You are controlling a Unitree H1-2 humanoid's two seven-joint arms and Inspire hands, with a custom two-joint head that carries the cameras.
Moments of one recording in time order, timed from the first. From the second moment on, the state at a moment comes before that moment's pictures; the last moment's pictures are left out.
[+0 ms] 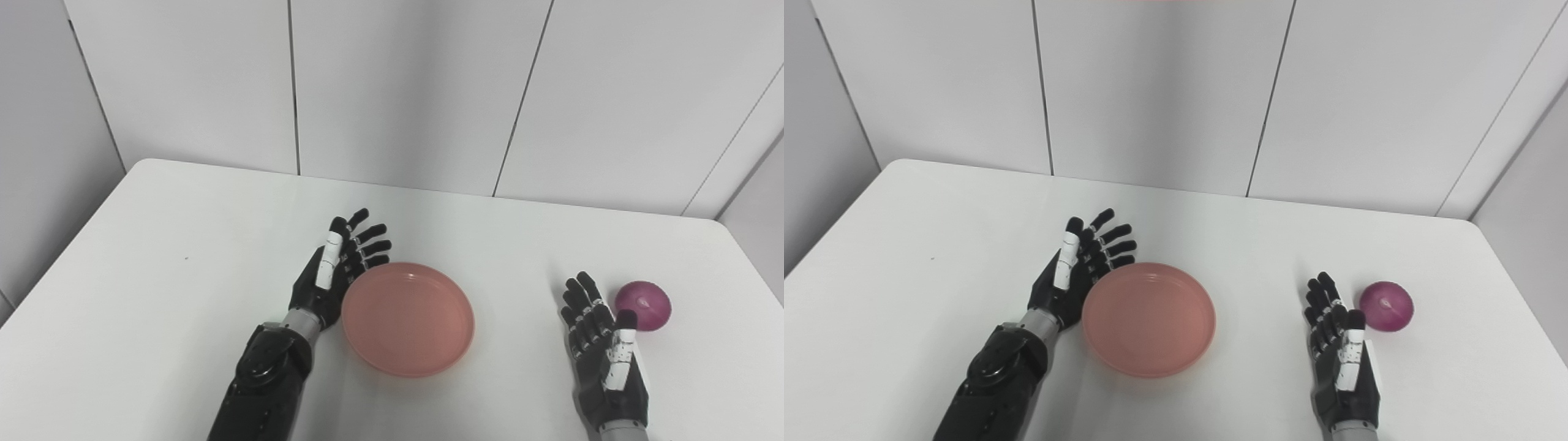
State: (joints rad) left arm -0.36 -0.06 0.00 0.37 -0.26 0.05 -0.19; right arm 0.01 -0.06 -0.12 -0.05 0.29 0.00 0.11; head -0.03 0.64
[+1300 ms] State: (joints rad) left arm -0.41 0.04 0.04 0.45 -0.32 0.05 -0.31; right arm -0.04 0.00 -0.02 -0.04 0.07 0.00 0.05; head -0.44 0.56
